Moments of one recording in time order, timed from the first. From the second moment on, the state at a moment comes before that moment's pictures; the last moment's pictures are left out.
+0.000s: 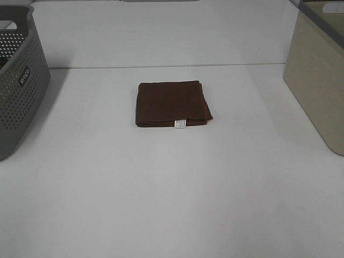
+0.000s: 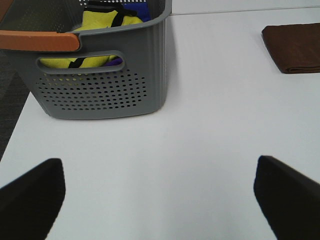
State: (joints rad) left arm 0.02 -0.01 -0.50 0.00 1.06 0.01; right arm 0.02 0.65 -0.81 0.11 0.83 -0.13
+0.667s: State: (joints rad) left arm 0.02 -0.01 -0.50 0.00 1.06 0.01; right arm 0.02 1.53 -1.54 0.27 0.91 -0.25
